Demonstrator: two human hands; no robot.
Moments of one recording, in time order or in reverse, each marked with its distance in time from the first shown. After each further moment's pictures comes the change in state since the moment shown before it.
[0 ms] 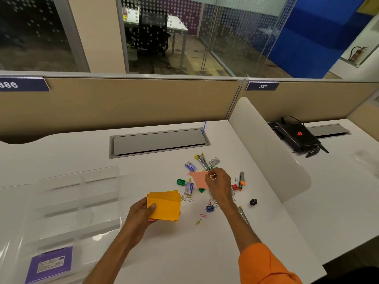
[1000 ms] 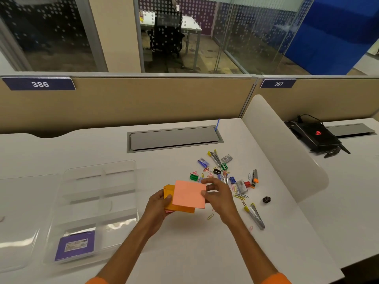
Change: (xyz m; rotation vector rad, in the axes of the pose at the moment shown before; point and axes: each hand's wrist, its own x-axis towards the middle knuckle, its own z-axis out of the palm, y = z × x) left_hand -0.017 0.010 0.019 0.038 0.038 -0.002; right_hand -0.081 -0.043 -0.007 0.452 -0.312 0.177
